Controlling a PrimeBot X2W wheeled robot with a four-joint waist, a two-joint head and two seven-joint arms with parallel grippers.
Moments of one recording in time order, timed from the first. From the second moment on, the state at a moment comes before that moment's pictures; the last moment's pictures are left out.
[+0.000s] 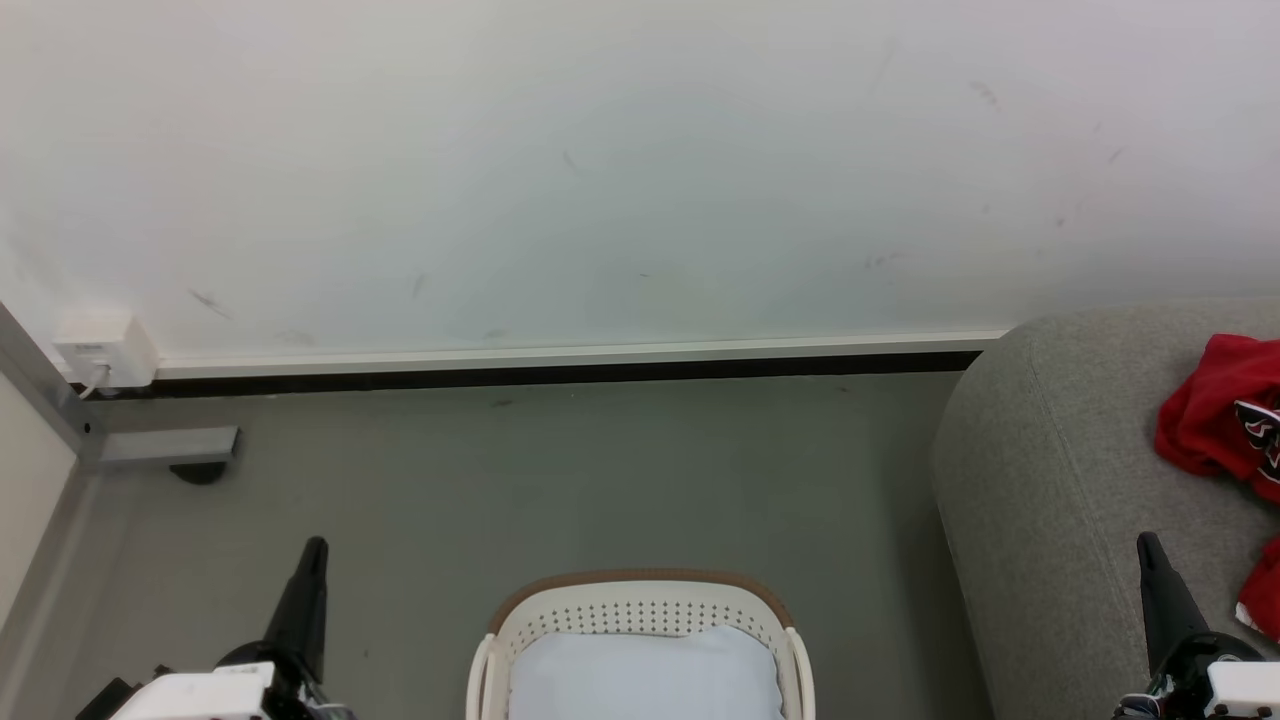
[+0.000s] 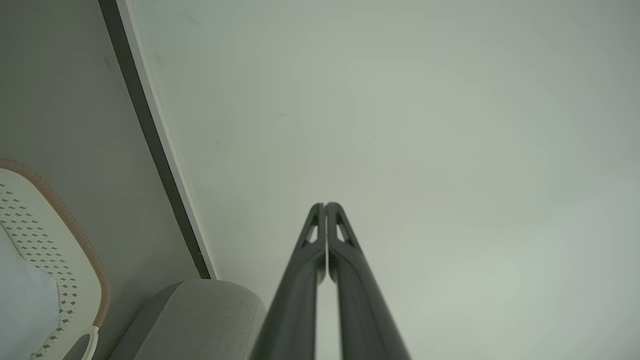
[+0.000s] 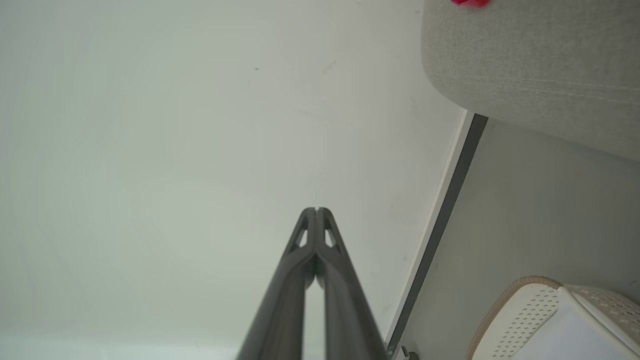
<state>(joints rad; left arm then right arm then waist) -0.10 0.05 0.11 0.25 -1.61 -0.13 0.11 -0.10 -0.05 -0.11 0.25 1.61 0.13 0.11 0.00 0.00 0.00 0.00</state>
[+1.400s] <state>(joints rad) -0.10 0.05 0.11 0.25 -1.61 -0.13 0.11 -0.10 -0.05 -0.11 0.25 1.61 0.13 0.11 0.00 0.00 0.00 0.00</state>
